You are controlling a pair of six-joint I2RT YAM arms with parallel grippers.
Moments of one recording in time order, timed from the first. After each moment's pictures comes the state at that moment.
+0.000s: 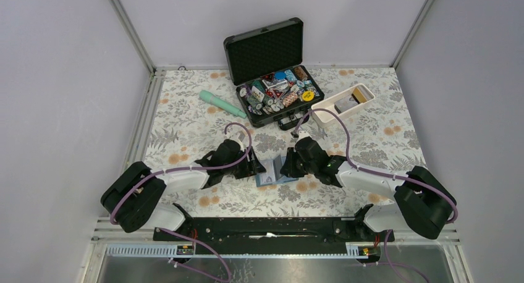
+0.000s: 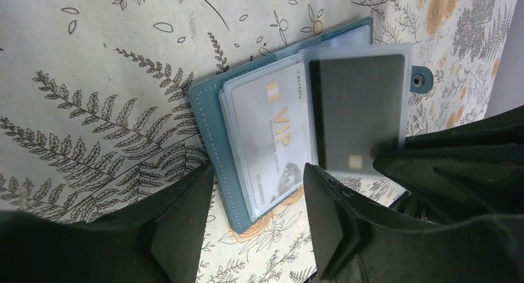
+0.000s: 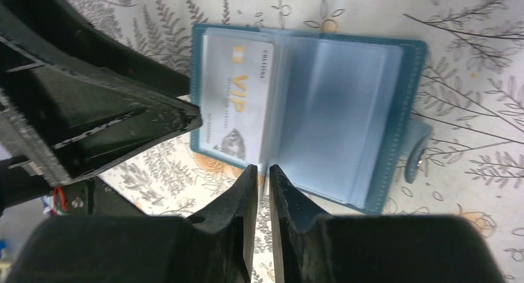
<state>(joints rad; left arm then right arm) -0.71 1.38 0.46 0.19 0.17 -0.89 0.82 1.33 0.59 -0.04 -0.05 0.71</state>
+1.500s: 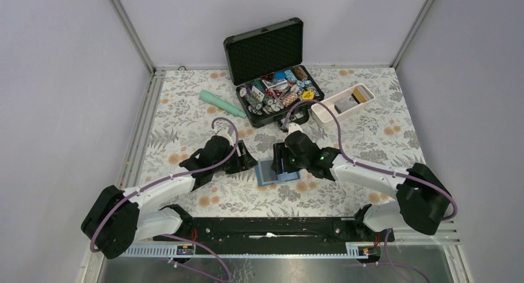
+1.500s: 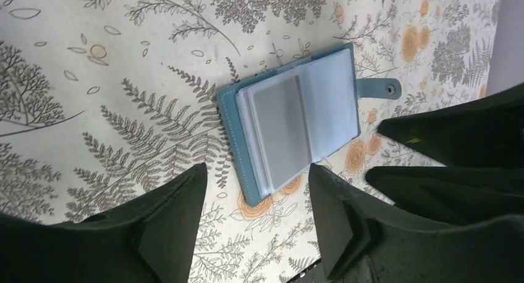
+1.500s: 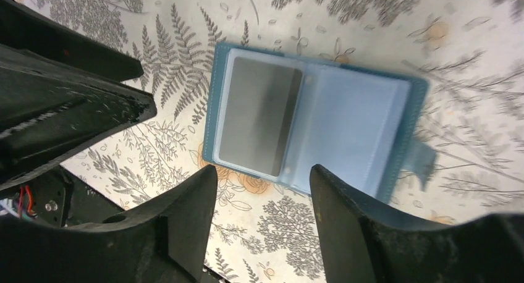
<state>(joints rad) -0.65 1.13 0.48 -0.01 0.10 -0.84 0.88 1.38 0.75 -0.18 0.03 0.61</state>
